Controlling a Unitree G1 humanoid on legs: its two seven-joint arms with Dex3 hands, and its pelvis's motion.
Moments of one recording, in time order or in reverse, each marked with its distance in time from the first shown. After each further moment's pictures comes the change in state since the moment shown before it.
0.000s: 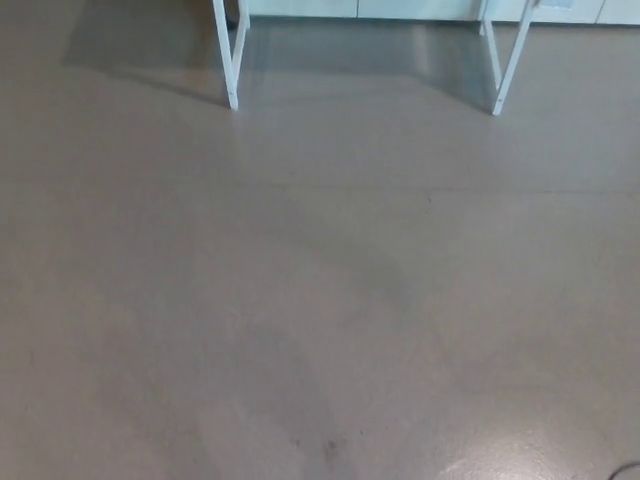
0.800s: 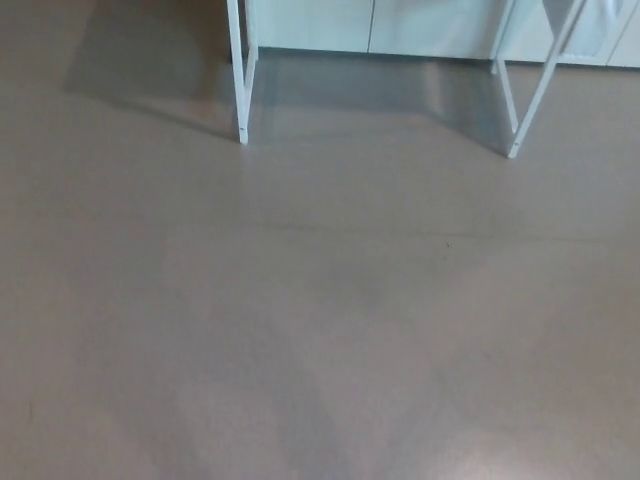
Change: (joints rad) left_arm 0.005 0.013 -0.028 0.016 -0.007 -0.043 -0.006; right_arm -0.001 -0.003 0.003 0.018 -0.007 -0.018 0.025
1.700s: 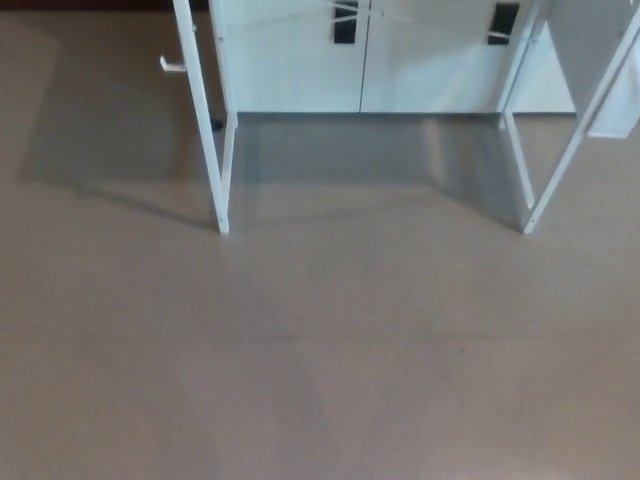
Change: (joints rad) left_arm 0.025 -0.003 -0.094 0.003 0.020 -0.049 0.031; right_arm -0.002 -0.008 0.007 0.005 -0.012 -0.006 0.006
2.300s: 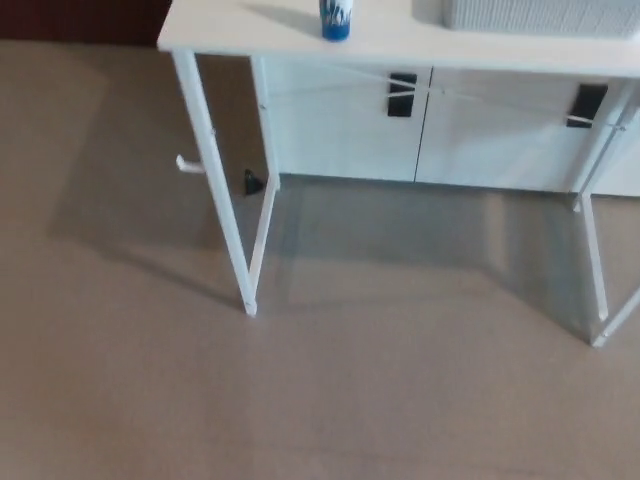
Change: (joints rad) left_arm 0.038 -0.013 -0.039 0.005 0.013 -0.032 0.014; right_arm 0.008 -0.018 0.004 -0.001 -0.014 -0.003 0.013
